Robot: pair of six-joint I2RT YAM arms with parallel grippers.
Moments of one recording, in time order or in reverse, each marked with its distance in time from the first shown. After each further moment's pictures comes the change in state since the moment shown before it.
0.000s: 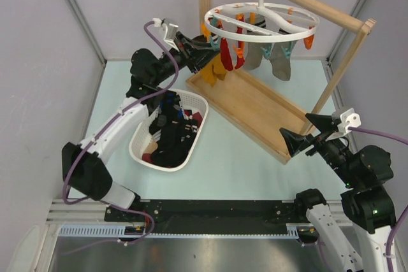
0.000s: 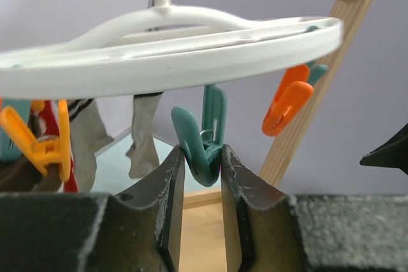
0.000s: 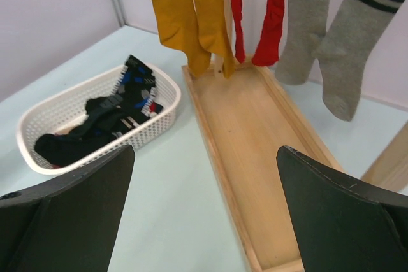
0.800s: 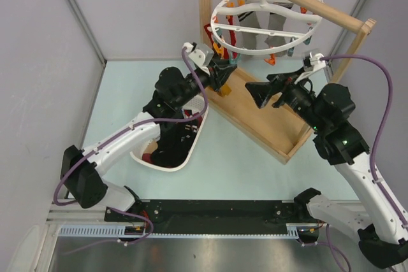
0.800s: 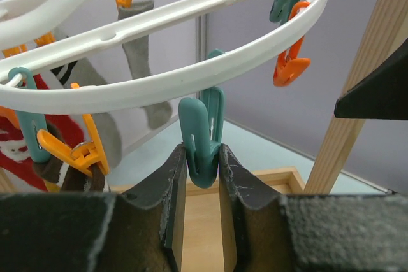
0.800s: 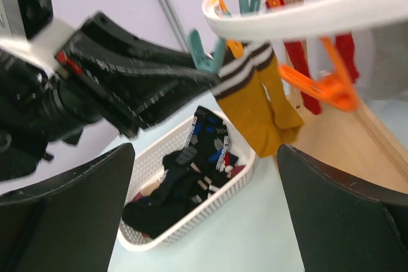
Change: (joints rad) left arm -0.300 -0.090 -0.083 -0.178 -0.454 0.452; right arm 0.236 0.504 0.212 0.333 0.107 0.312
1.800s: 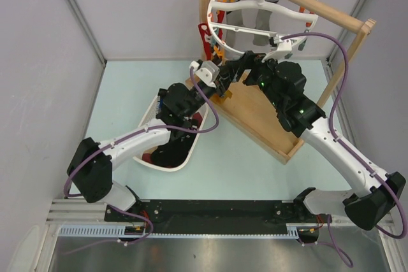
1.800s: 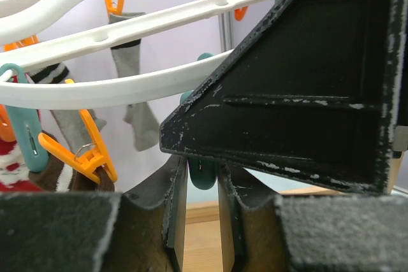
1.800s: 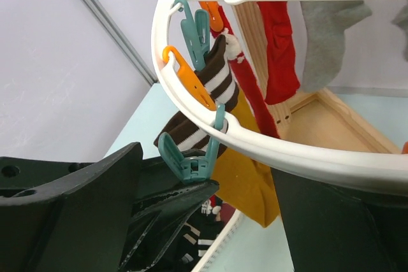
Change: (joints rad) left arm -0.053 0.068 -0.171 0.359 -0.098 0.161; right arm 0.142 0.355 0.102 0.210 0.355 0.043
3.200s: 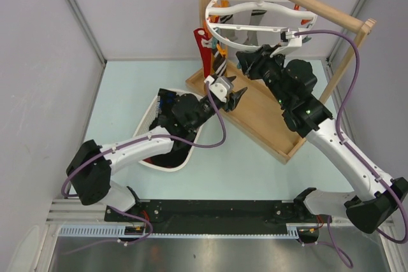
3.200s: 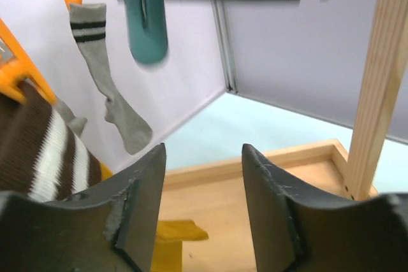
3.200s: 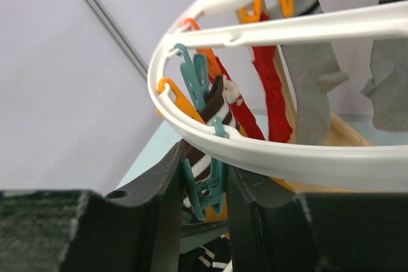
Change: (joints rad) left arm -0.105 -0.022 -0.056 -0.065 -0.104 0.119; right arm -0.014 -0.021 0.027 0.044 -0.022 0.024
